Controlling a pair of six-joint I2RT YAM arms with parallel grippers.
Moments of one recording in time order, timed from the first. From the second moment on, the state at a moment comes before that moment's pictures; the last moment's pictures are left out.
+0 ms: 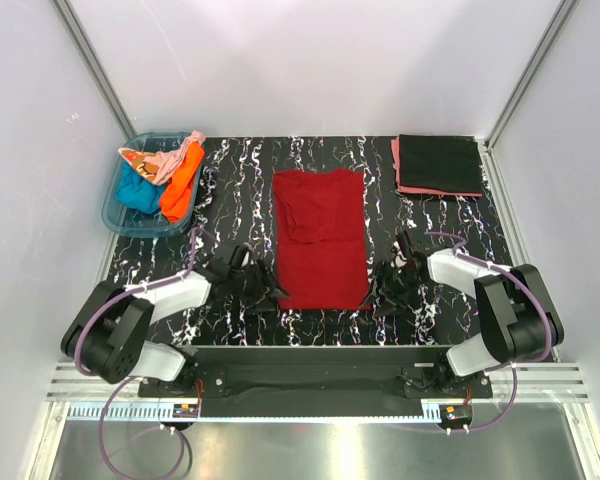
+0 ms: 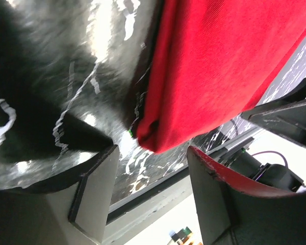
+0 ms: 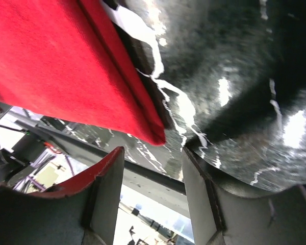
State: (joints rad) left arm -0.49 1.37 0.50 -0.13 0.43 -1.02; right arm 0.29 1.49 0.66 -0.53 -0.50 0.65
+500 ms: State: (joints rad) left arm -0.53 1.47 0.54 -0.06 0.44 -1.10; right arm 0.29 1.49 0.65 -0.50 -0.51 0.70
